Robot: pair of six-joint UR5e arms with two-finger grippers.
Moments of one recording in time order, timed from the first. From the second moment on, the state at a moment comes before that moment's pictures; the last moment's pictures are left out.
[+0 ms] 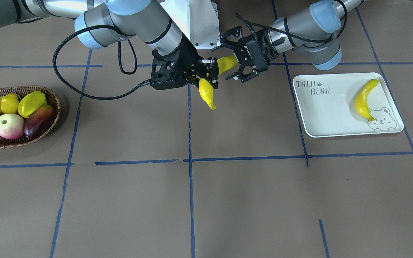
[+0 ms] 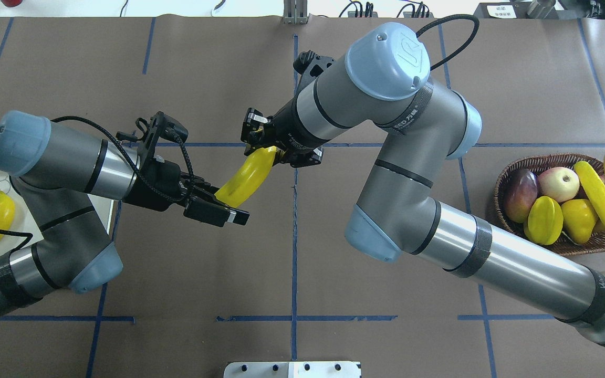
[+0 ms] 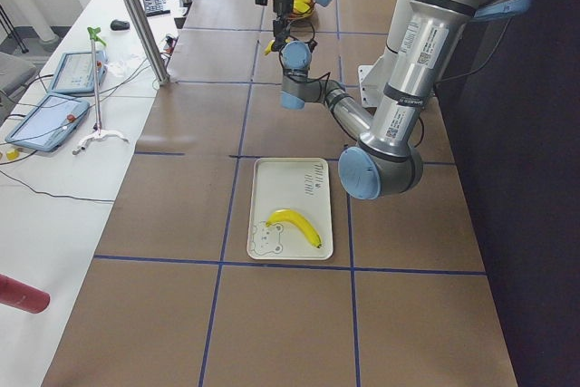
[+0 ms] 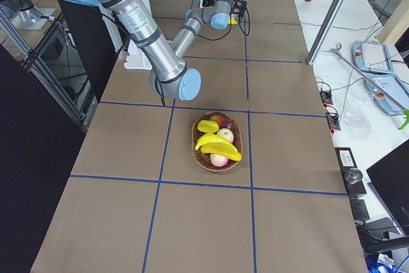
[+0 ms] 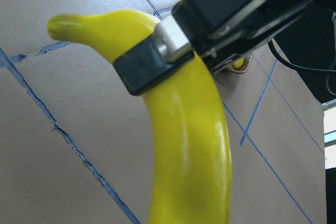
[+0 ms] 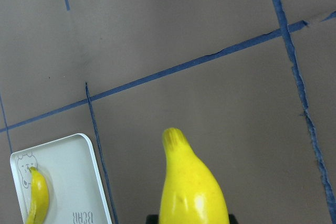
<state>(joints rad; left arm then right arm) -0.64 -1.97 -1.70 -2.76 -2.25 -0.99 0.62 -0.79 1.66 -1.15 2.09 1.65</state>
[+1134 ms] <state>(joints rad) -0.64 -1.97 -1.72 -2.76 -2.25 -1.03 0.62 -0.79 1.66 -1.15 2.08 1.65</state>
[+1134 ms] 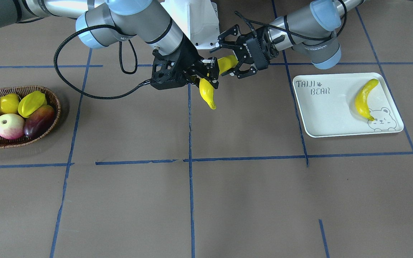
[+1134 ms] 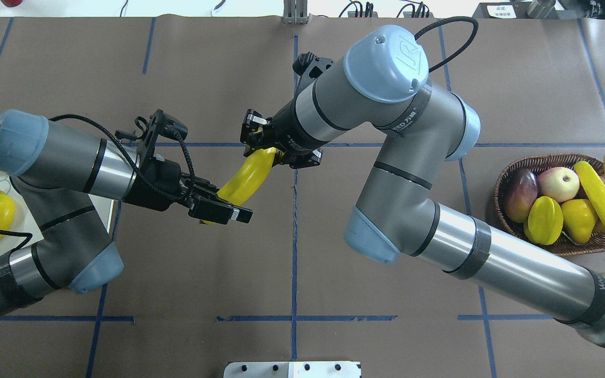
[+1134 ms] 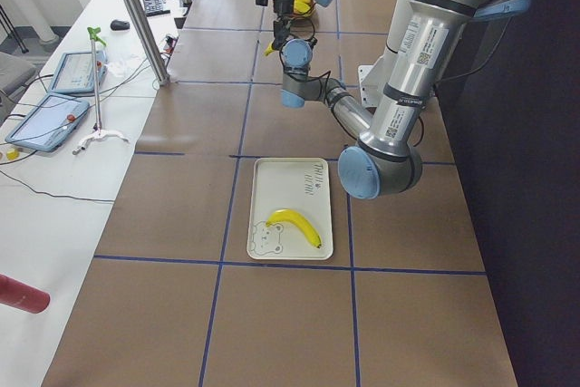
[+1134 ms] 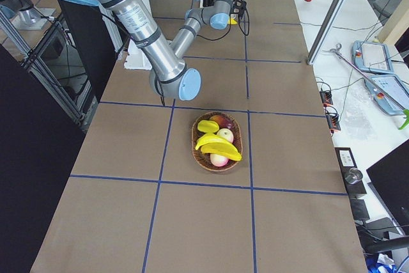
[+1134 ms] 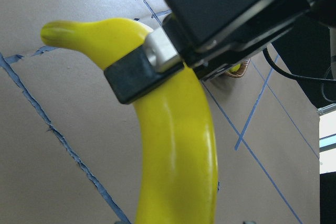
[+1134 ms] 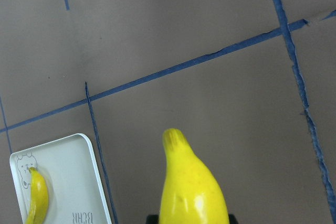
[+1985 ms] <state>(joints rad) -0.64 -1.97 -1.71 -2.76 -2.25 -1.03 0.62 -0.79 1.66 -1.15 2.08 1.65</state>
